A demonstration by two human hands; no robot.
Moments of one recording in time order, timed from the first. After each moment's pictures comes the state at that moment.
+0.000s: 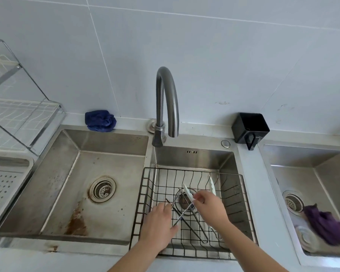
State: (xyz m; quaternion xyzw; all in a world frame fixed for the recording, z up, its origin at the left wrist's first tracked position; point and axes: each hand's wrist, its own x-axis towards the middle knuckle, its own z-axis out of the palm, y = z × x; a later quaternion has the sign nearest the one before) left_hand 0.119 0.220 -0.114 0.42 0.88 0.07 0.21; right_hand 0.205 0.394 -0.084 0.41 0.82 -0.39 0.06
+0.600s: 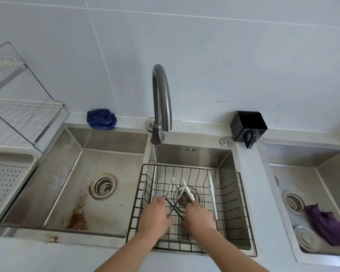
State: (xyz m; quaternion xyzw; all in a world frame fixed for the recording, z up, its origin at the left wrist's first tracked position) left_hand 0.120 0.233 -0.107 0.30 0.92 0.11 0.22; right_hand 0.212 0.355 -0.121 0.29 0.92 -0.10 0.24
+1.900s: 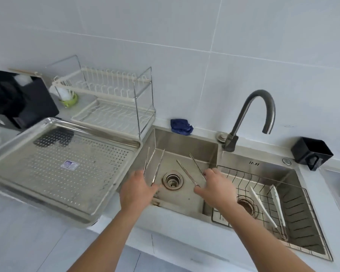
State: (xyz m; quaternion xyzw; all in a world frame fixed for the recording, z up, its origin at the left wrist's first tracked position) left_hand 0.011 -0.071 0.011 0.09 0.96 0.27 0.01; right_hand 0.104 0.159 0.011 0.24 0.96 -0.12 -0.04
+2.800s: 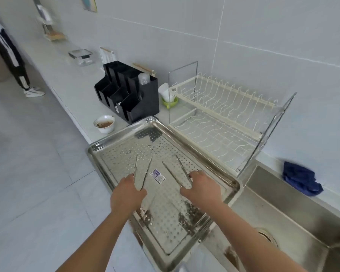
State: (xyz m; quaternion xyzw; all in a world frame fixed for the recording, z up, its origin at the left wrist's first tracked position) left_hand -0.158 -0.333 -0.007 -0.19 0.95 0.23 0.03; right_hand -0.191 -0.093 0.001 -0.05 0.98 -0.17 0.07
